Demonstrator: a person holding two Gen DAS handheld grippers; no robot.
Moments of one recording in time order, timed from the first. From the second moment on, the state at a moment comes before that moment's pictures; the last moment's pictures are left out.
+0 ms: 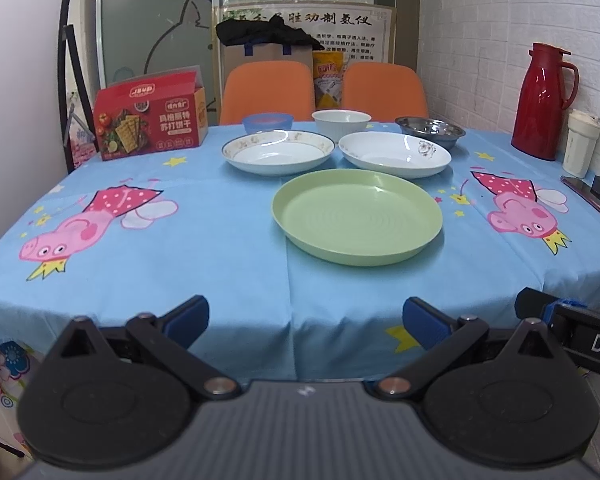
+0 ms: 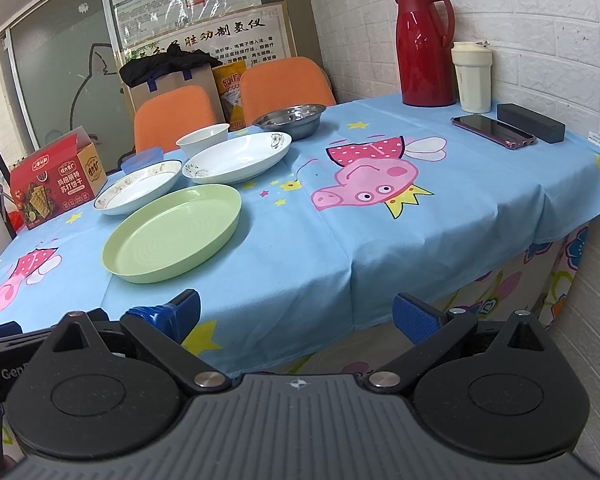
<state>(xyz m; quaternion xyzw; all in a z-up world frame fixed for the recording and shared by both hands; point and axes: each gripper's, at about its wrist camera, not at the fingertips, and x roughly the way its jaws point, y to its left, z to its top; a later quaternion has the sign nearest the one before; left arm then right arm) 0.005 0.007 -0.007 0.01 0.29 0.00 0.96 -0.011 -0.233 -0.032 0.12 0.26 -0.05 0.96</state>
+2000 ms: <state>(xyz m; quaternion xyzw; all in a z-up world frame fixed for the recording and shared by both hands) 0.199 0.071 0.007 -0.06 0.40 -0.09 0.91 0.159 -0.209 -0.026 0.00 0.35 0.04 0.94</state>
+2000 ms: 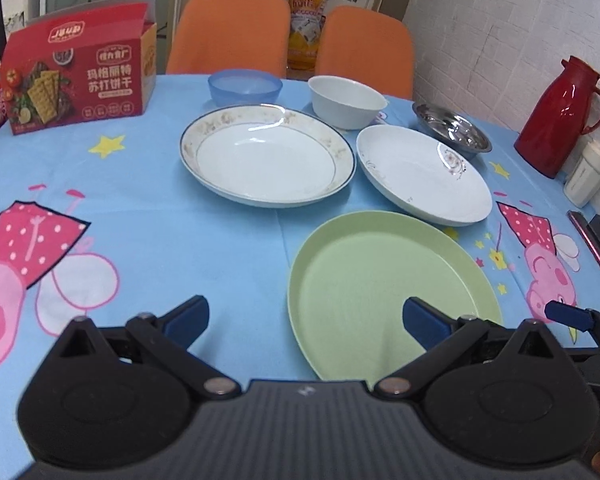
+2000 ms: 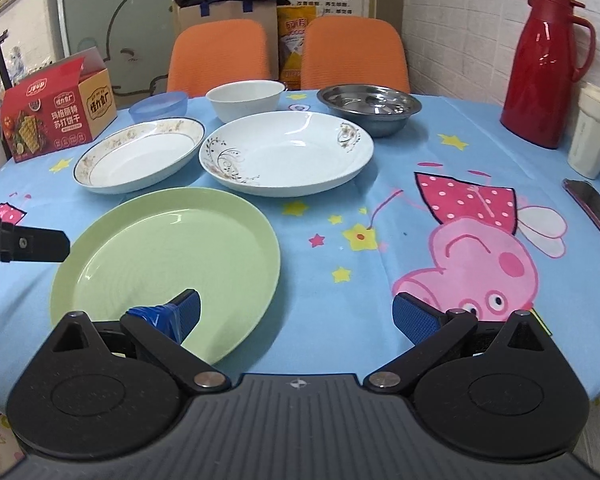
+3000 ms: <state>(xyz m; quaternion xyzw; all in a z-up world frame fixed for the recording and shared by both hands) 0.221 0.035 -0.014 0.00 0.42 -0.10 0.90 0.186 -0.167 -0.045 -0.01 0.33 0.13 0.94</state>
